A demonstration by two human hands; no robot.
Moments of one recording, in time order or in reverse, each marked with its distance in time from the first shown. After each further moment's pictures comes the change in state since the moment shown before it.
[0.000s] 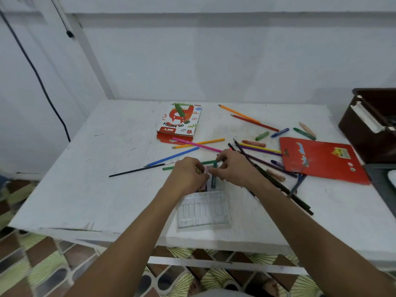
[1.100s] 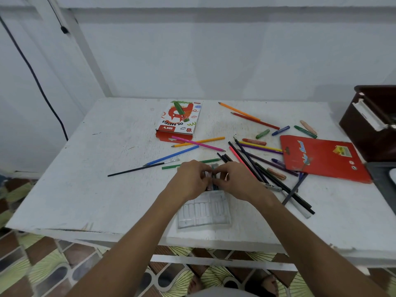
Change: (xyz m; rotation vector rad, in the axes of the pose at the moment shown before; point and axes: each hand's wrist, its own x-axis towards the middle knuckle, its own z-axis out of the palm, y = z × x) left_hand -0.004 -0.001 0.007 0.148 -0.038 0.202; right_hand -0.018 0.007 0.010 -0.124 -0.045 -0.145
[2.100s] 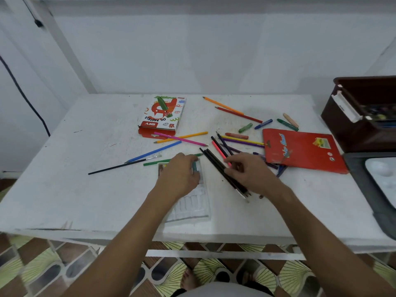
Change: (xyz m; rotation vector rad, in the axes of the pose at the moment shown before) left_hand 0.002 0.020 0.015 0.109 0.087 0.002; right_hand -0.031 0.056 -0.046 0.013 0.141 -0.012
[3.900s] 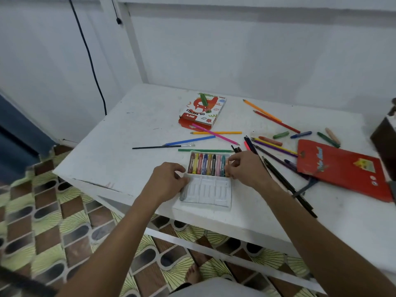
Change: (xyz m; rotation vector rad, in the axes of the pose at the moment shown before) left_hand -0.080 -0.065 -0.017 -0.226 0.116 -0.395; right_hand 0.027 -0.043 0.046 0.128 -0.086 0.050
